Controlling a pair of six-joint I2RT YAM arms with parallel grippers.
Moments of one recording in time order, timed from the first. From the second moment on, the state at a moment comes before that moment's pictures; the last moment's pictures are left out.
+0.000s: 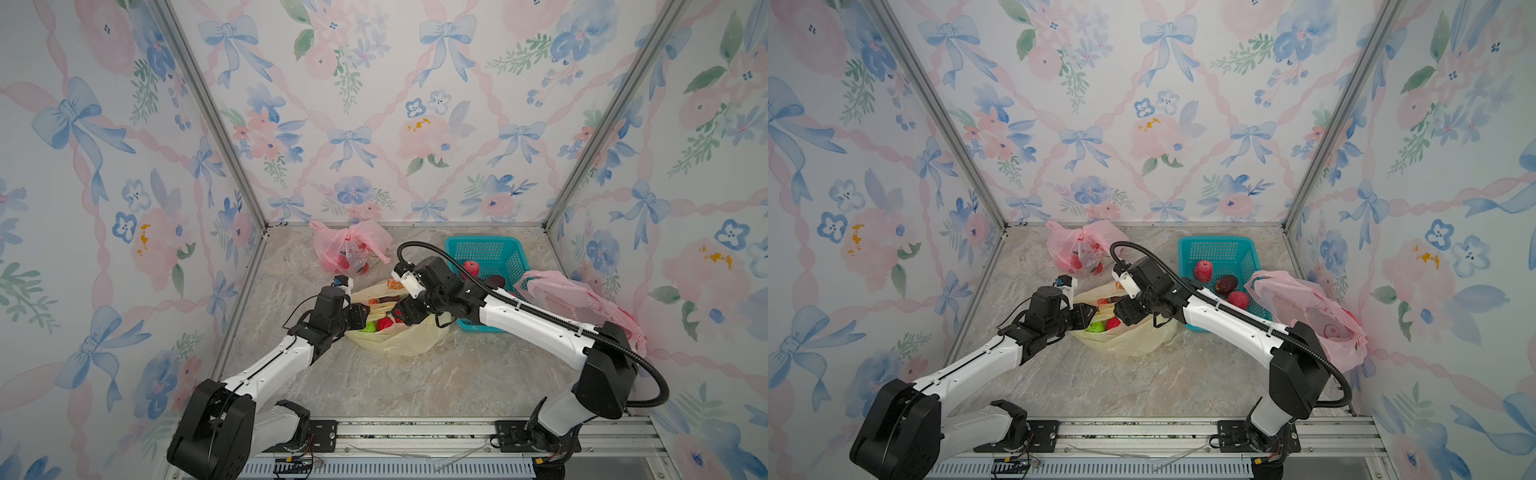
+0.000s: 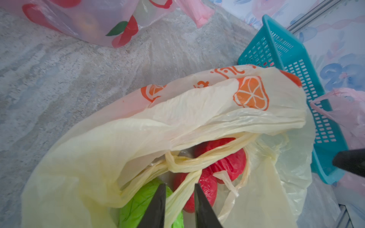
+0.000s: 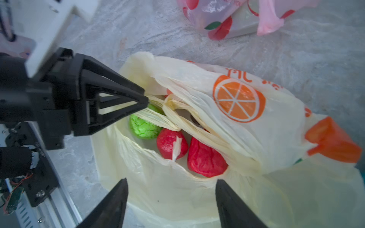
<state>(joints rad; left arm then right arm) -0.41 1.17 0.55 -0.04 0.18 -0.50 0.86 1.60 1.33 -0.56 -0.13 0.14</state>
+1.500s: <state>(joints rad) -0.49 1.10 0.33 0.16 0.09 -0.70 0.88 1.66 1.21 -0.49 -0.25 0.27</state>
